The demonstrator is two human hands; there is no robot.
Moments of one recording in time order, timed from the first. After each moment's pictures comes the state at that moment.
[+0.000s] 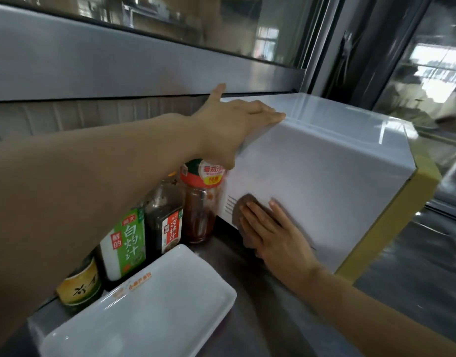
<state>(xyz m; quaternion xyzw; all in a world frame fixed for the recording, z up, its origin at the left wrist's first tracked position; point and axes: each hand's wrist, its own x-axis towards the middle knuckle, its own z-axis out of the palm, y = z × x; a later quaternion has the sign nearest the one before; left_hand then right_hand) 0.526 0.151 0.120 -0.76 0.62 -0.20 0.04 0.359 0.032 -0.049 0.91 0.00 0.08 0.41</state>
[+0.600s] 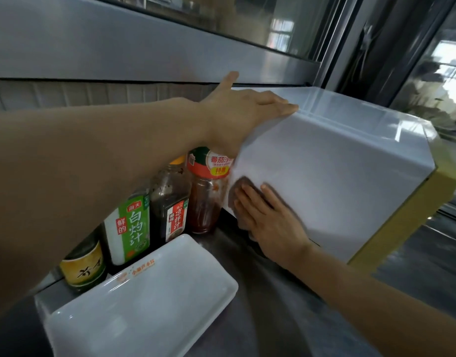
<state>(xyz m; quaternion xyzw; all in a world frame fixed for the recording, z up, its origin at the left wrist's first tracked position) 0.526 0.155 0.121 -0.75 0.62 -0.22 0.06 0.388 0.035 -0.037 0.91 0.03 0.06 0.41</state>
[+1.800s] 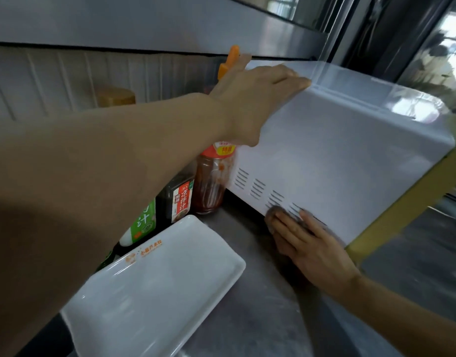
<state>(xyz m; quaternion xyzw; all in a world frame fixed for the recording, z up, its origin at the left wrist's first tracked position) 0.518 0.151 0.099 -0.75 0.61 -0.27 -0.06 0.312 0.015 -0.075 0.90 0.04 -0.04 0.42</state>
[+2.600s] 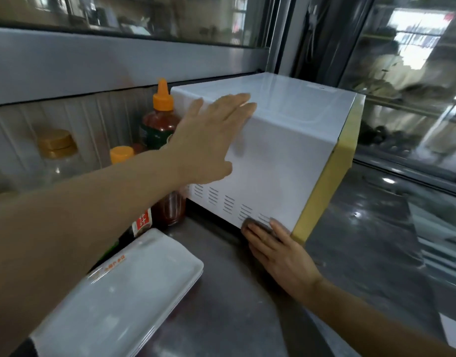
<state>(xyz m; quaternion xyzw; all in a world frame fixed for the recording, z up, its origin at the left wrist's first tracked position) 0.460 0.142 0.096 -0.76 0.60 -0.25 -0.10 0.270 0.023 -0.075 0.91 -0.01 -0.09 0.41</state>
